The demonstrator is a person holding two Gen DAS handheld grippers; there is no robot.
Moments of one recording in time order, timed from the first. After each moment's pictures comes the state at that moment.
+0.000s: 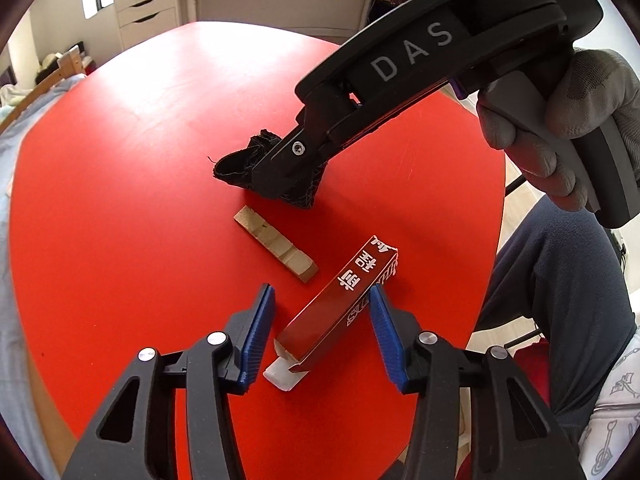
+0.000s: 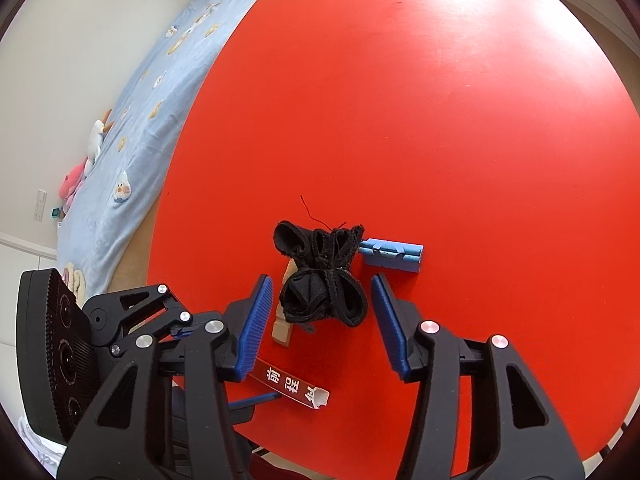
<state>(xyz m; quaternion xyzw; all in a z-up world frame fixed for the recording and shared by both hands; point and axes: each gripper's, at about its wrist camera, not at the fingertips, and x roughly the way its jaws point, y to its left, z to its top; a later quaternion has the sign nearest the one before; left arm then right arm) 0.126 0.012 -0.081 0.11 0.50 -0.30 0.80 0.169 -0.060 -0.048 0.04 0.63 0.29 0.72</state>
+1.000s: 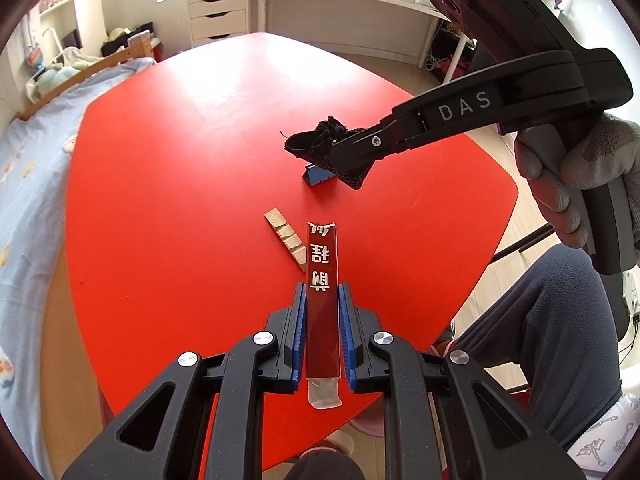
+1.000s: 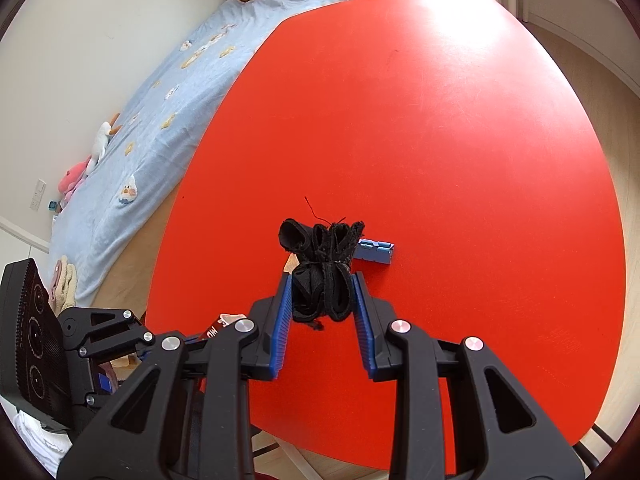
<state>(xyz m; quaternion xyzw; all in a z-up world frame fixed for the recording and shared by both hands) 0.089 0.000 -0.044 0.05 0.49 -0.19 0.85 0.141 -0.086 -0.006 0.02 0.57 0.29 0.77</state>
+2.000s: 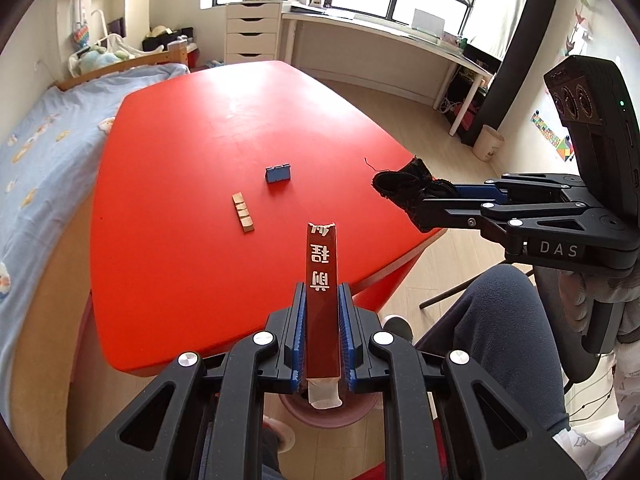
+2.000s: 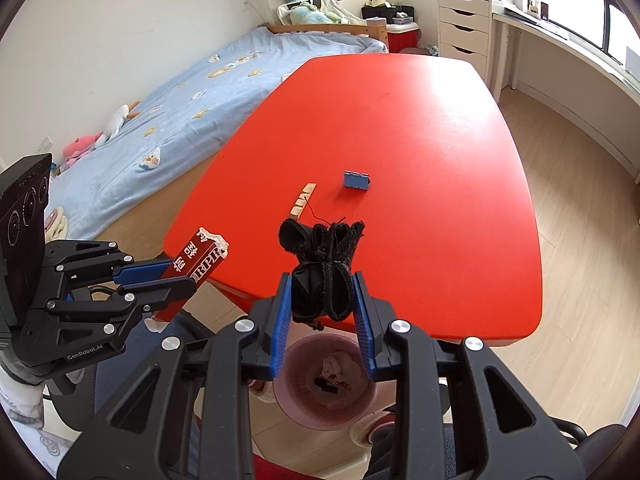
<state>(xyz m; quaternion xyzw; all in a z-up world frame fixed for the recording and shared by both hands) -0.002 -0.031 0.003 -0.02 0.46 -0.15 0.88 -0.017 -0.164 0.055 -0.05 0.47 0.30 0.83</state>
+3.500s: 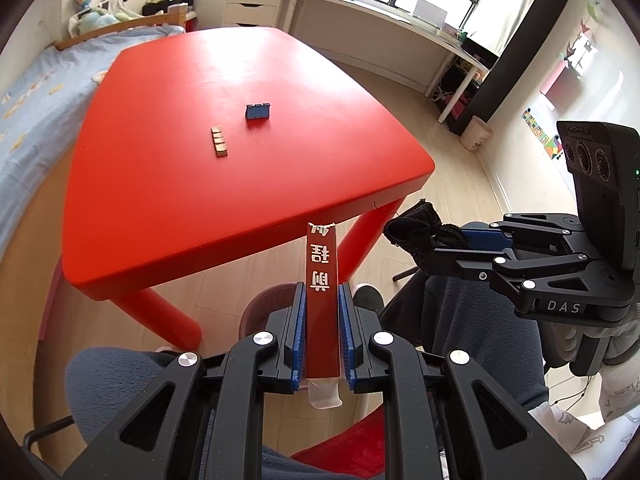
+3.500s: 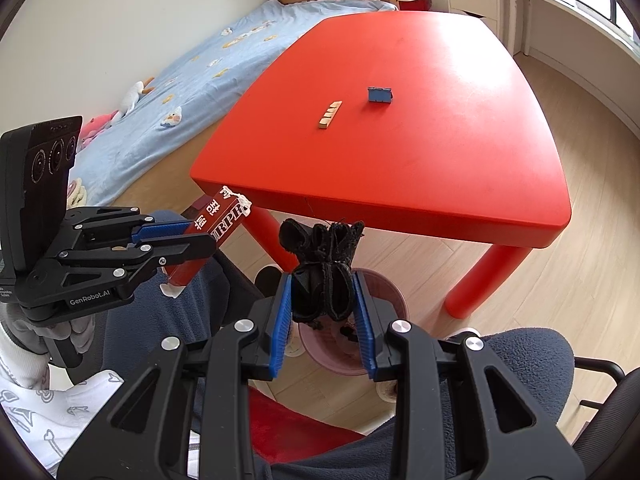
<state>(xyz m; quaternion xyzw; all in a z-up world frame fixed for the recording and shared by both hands) -0.048 -0.038 -0.028 -0.06 0.49 -0.16 0.85 -0.090 -0.179 0.017 -0.03 0.52 0.32 0.79</state>
